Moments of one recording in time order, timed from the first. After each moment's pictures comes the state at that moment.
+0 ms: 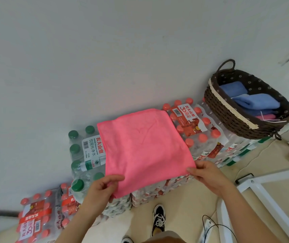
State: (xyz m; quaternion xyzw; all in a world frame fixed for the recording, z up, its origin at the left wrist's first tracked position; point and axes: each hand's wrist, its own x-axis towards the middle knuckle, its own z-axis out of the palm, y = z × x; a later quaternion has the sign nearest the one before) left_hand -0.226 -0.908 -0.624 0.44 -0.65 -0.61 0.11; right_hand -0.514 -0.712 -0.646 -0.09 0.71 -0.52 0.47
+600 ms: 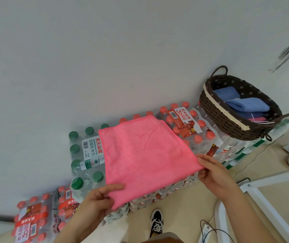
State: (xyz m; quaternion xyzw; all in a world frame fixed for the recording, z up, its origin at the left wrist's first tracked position) left_hand -0.201 -0.888 -0.622 0.38 -0.42 -0.82 0.09; right_hand -0.507 -0.695 -0.615 0.06 0.58 -0.70 0.41
